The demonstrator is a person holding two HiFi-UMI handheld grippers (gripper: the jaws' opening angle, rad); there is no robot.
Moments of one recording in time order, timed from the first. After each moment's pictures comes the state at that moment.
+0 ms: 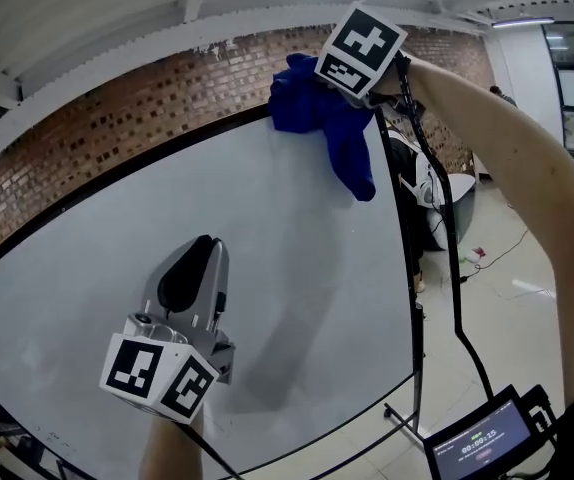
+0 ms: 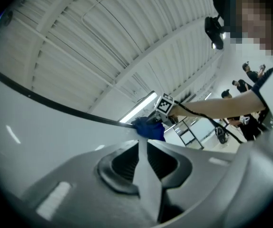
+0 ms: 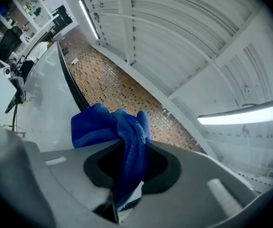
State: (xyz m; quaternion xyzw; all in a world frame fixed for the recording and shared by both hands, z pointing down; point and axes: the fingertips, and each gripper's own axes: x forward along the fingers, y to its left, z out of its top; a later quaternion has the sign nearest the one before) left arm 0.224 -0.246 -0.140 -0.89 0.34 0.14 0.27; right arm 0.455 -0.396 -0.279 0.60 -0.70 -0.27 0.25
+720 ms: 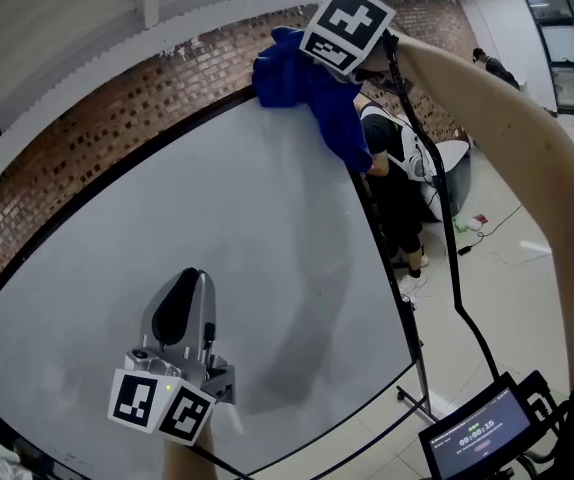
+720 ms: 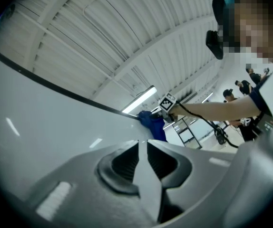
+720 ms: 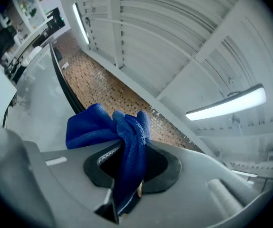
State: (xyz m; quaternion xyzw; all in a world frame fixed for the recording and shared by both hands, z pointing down) left arm 0.222 -0.247 -0.116 -0.90 0.33 0.12 0.24; right arm 0.514 -0.385 -0.287 0.65 -0.68 -0.27 0.20
